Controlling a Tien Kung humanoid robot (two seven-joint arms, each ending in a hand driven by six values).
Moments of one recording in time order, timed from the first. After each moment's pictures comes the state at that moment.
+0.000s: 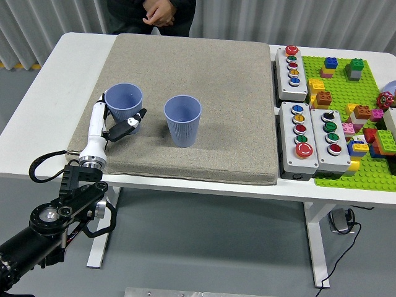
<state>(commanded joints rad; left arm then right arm) -0.45 0.15 -0.86 -0.89 0.98 0.54 -0.42 0.20 -0.09 1.91 0.19 -1.64 -0.11 -0.25</state>
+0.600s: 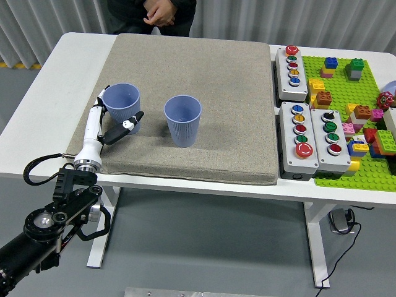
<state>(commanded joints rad) -0.40 0.15 -0.93 -0.92 1.06 0.50 -0.39 0.20 -0.09 1.91 0.19 -1.65 -0.11 -0.25</state>
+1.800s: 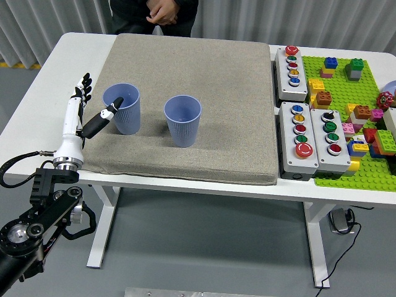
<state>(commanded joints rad) -0.27 0.21 -1.12 -1.21 1.17 0.47 -0.31 0.20 -0.09 1.92 0.19 -1.66 -0.11 -0.25</state>
